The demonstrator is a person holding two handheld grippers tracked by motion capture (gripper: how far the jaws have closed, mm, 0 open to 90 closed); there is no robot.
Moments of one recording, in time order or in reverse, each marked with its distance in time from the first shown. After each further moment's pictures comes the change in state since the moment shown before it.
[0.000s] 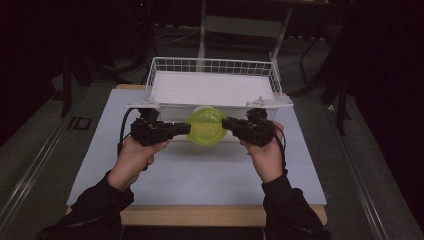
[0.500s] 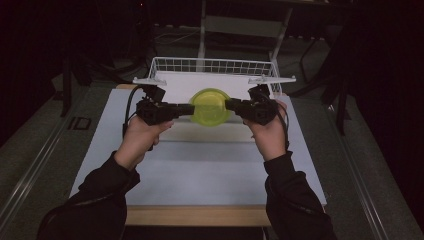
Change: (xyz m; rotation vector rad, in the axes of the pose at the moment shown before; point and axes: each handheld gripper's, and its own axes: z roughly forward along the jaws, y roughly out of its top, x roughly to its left) left arm 0.010 0.044 0.012 0.010 0.060 -0.014; right arm -0.014 0.045 0.002 0.009 -0.046 -0.009
